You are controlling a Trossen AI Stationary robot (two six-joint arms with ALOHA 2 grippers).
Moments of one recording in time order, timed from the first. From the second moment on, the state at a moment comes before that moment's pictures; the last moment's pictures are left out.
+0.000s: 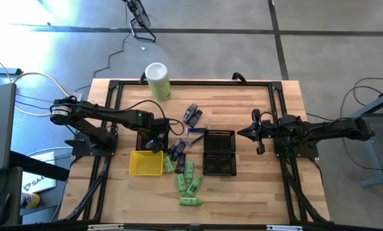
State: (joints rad) left arm 0.05 1.43 0.90 -0.79 -0.06 -0.42; right arm 0.00 0.46 0.16 0.32 -0.06 -0.02
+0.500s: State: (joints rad) left arm 0.05 1.43 0.93 -0.75 -0.03 -0.37; right arm 0.00 0.46 0.16 0.32 -0.06 -0.02
